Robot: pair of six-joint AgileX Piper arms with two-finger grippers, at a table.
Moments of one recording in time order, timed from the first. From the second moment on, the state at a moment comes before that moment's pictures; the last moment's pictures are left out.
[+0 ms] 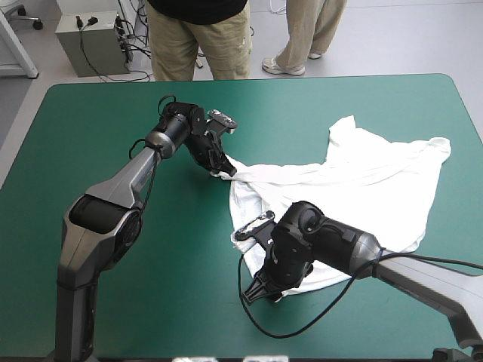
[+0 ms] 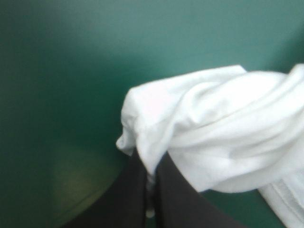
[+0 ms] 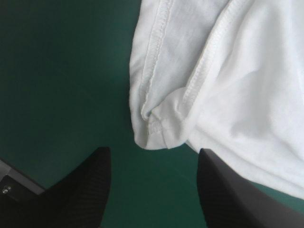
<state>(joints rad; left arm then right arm) -0.39 2.22 -1.97 -0.14 1.14 0.39 0.99 1.52 -1.17 0.04 1.12 0.28</state>
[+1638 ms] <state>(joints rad) -0.32 1.79 -1.95 -0.17 1.23 0.31 0.53 1.34 -1.35 -0.18 0.93 0.27</state>
